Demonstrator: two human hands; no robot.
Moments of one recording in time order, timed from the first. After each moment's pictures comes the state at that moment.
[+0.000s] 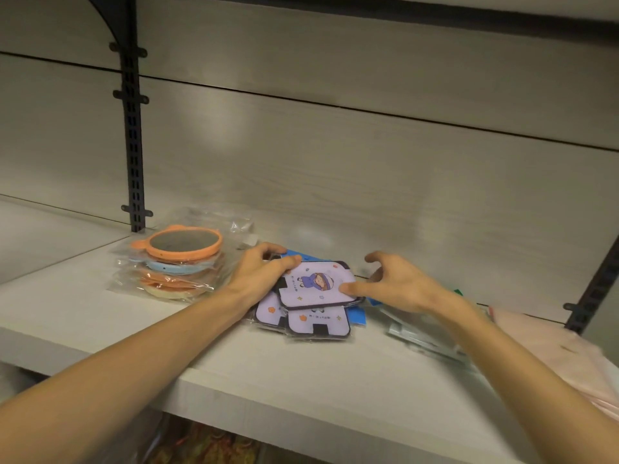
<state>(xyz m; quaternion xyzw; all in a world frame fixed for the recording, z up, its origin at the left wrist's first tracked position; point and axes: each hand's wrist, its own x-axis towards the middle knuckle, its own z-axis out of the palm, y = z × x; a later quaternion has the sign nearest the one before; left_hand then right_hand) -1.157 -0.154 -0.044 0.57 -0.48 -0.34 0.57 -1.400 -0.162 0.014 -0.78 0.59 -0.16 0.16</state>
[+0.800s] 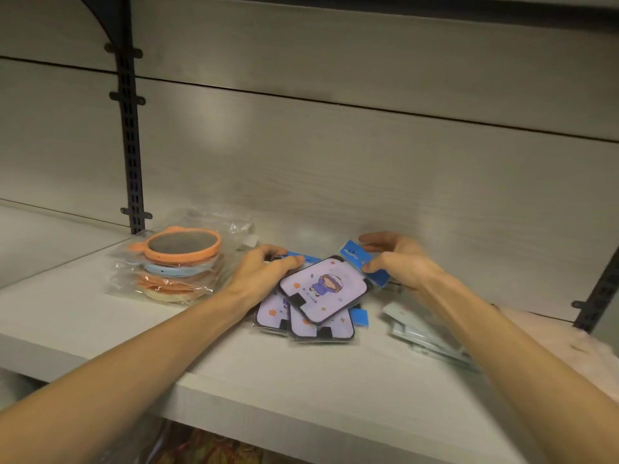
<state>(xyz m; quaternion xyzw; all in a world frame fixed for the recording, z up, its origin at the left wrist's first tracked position) -1.159 -0.148 -0.039 0.58 -0.49 -0.35 0.56 -1.396 -0.187 0.021 -0.67 0.52 -0.37 0.38</state>
